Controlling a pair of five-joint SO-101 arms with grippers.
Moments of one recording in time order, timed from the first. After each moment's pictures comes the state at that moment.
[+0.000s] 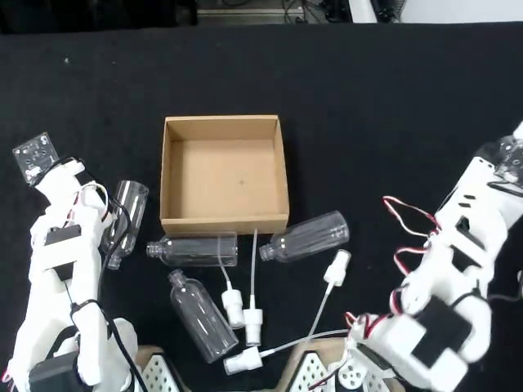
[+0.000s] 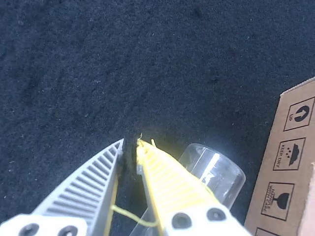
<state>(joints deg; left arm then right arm) -22.9 -31.6 66.3 16.7 10.4 42.0 -4.3 56.0 -31.2 8.5</state>
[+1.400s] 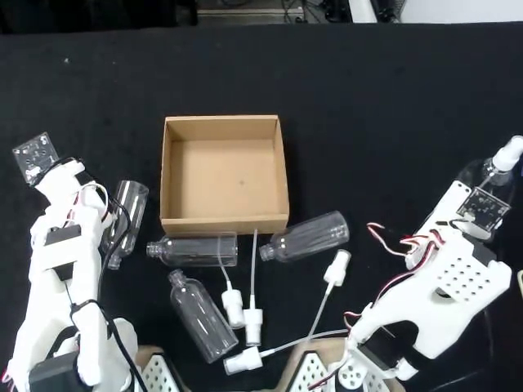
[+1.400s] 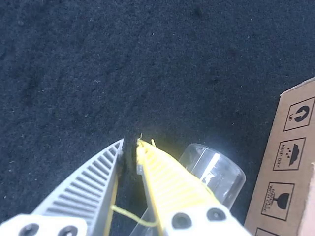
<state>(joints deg) -22.9 -31.6 66.3 16.7 10.4 42.7 37.3 49.7 -77.4 6.7</state>
